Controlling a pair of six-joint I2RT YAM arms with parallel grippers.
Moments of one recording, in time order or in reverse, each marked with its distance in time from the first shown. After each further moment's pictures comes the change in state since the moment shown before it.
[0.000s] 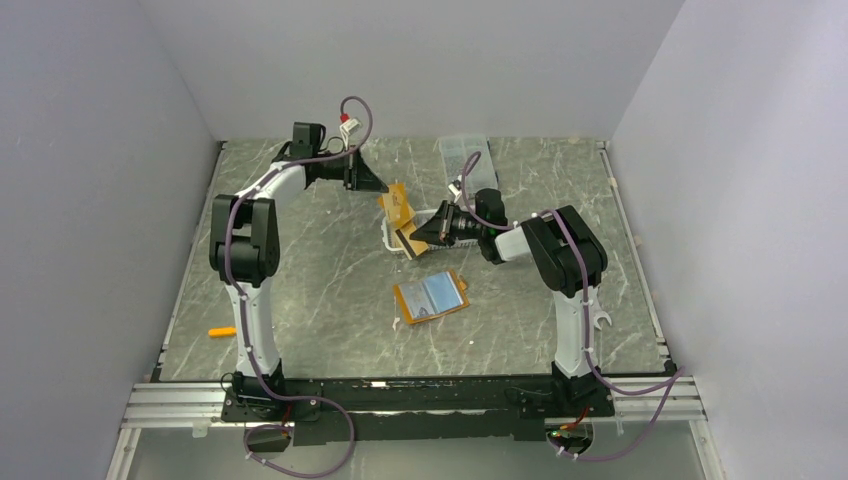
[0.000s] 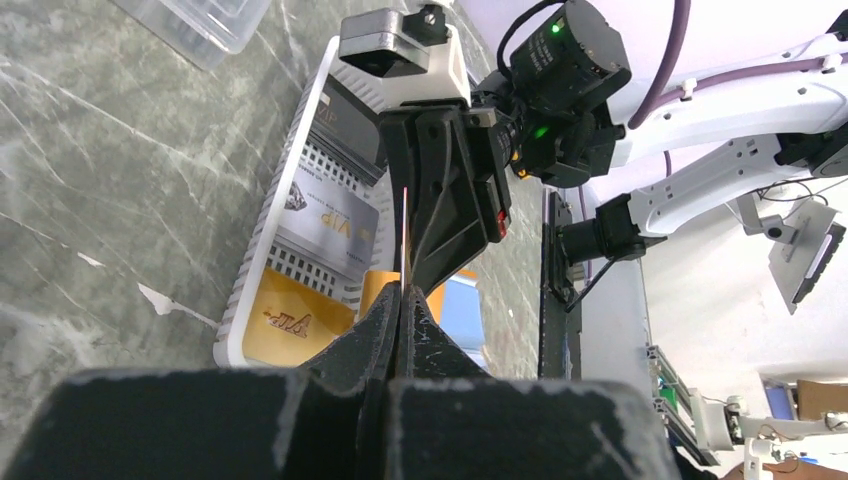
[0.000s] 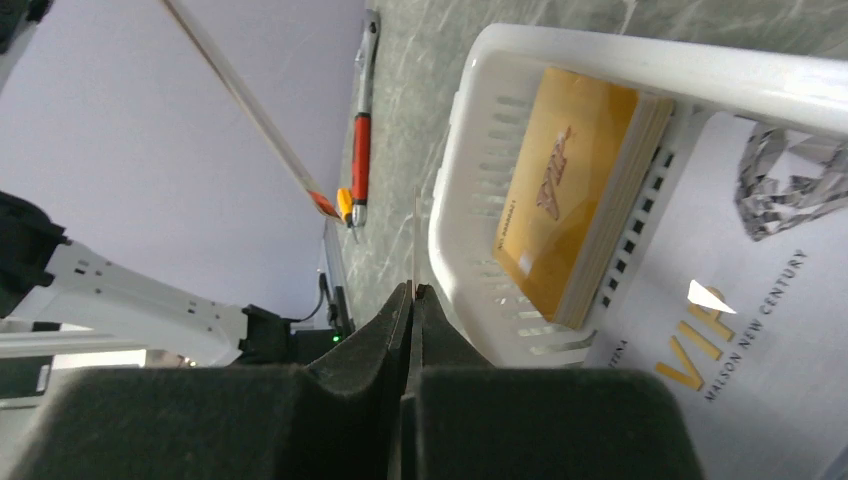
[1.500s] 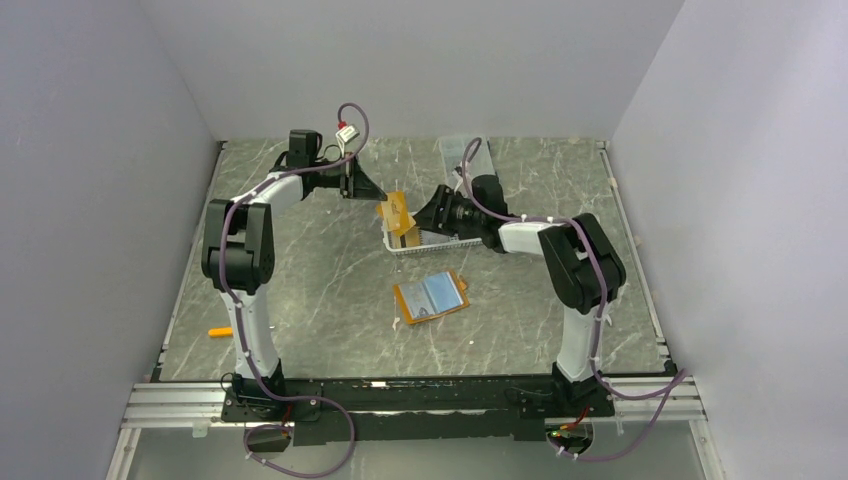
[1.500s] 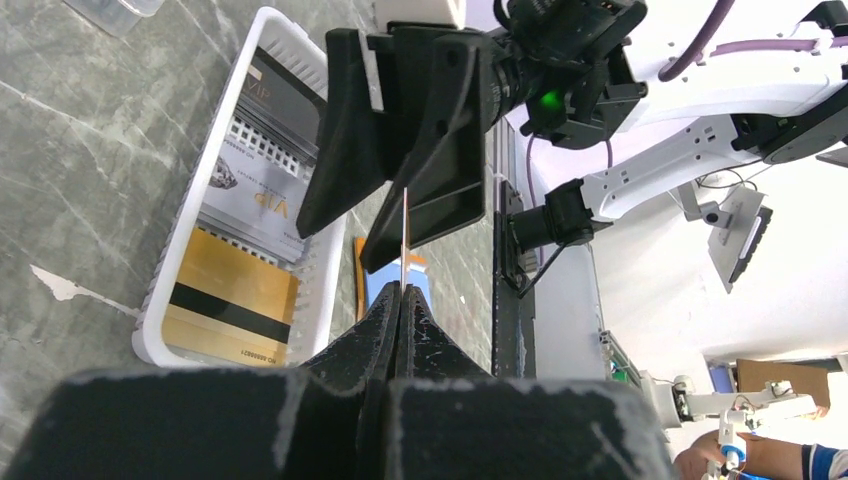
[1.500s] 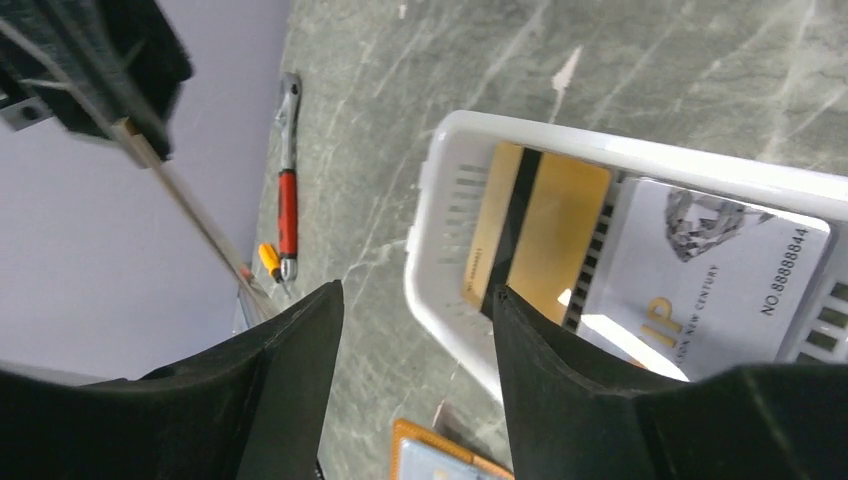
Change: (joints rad) left arm 0.001 -0.087 -0.161 0.161 0.075 -0.130; right arm 0.026 -0.141 0.069 -0.372 0.251 -0.220
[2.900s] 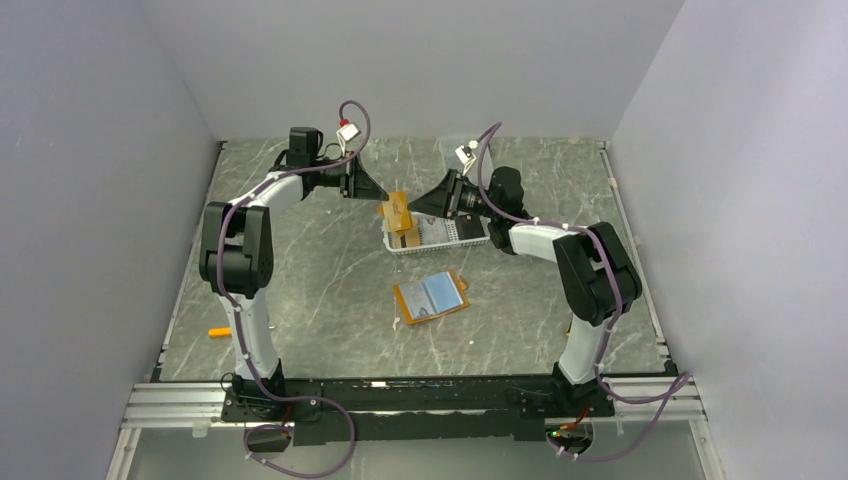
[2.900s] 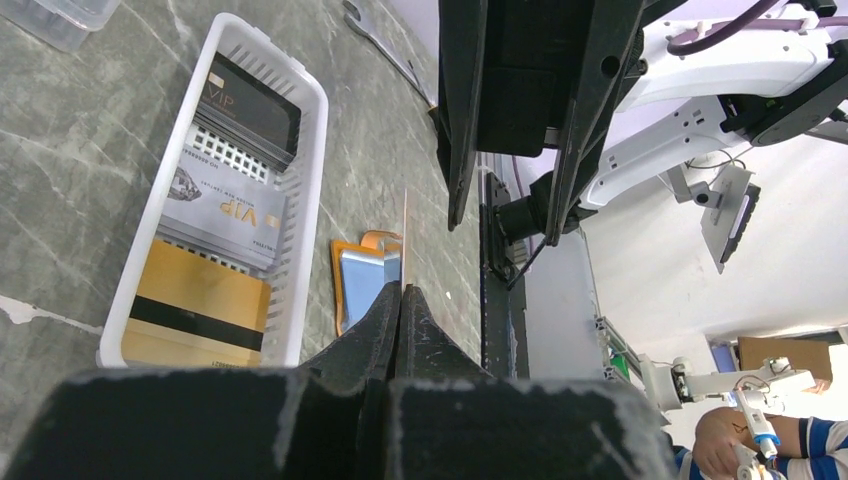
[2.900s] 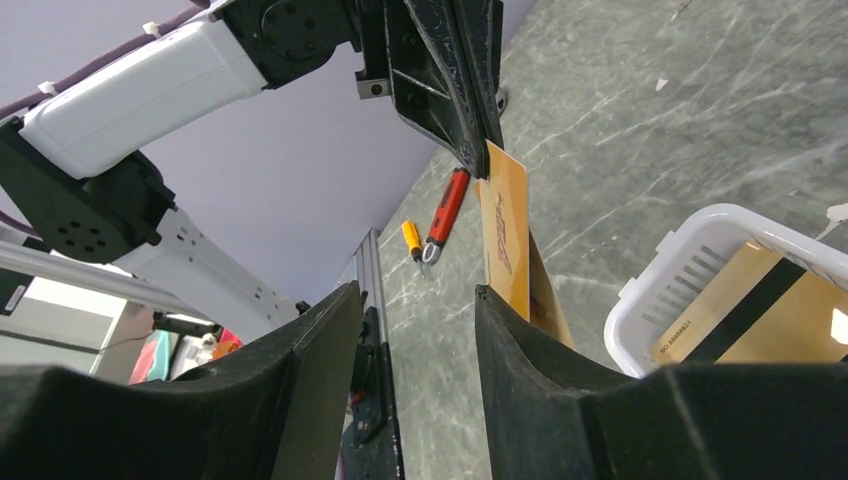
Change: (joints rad) left arm -0.008 -0.039 -0.013 0.000 0.038 0.003; right arm -0.027 -0.138 -0.060 0.393 -0.265 0.172
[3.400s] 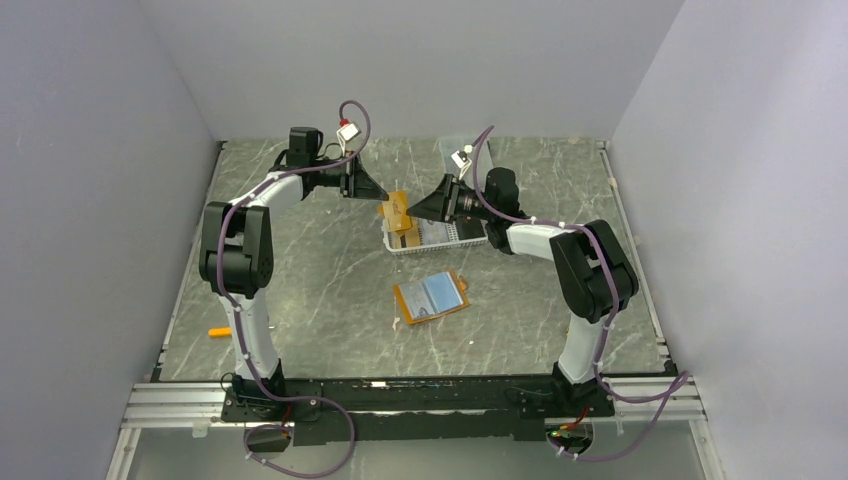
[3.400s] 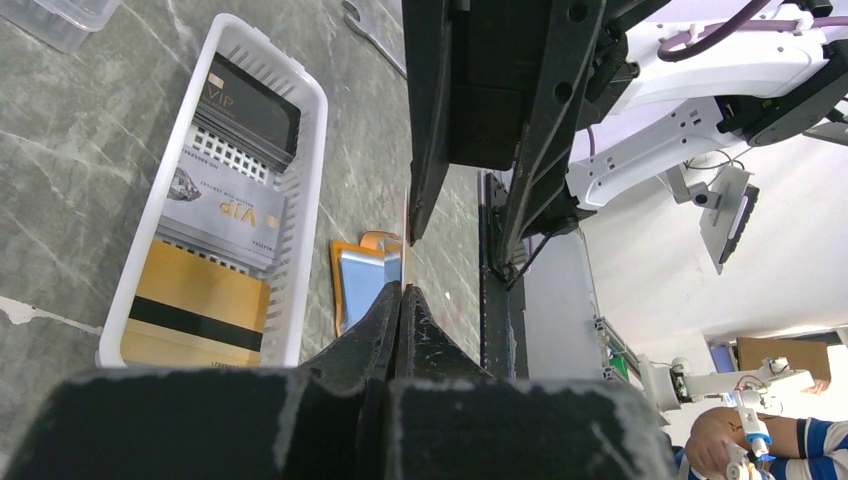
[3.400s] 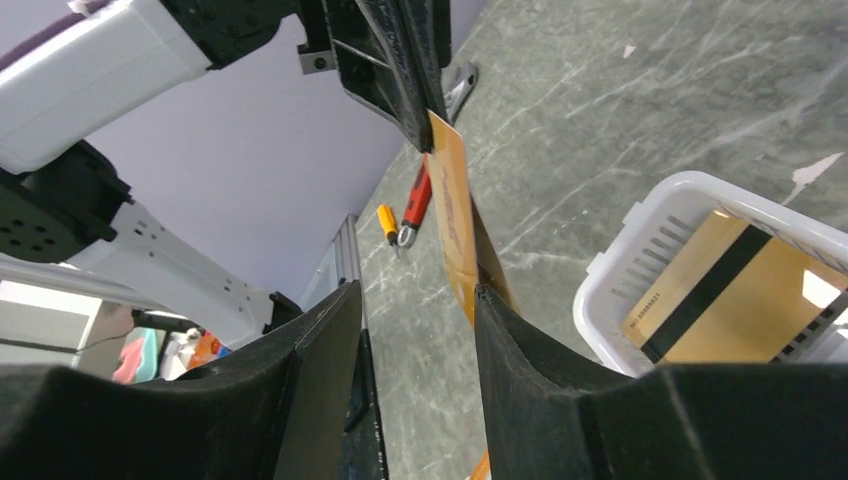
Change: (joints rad) left arm -0.003 0.000 0.000 0.013 0.000 -0.008; right arm 0.008 0.027 0.013 -0.072 0.000 -0.056
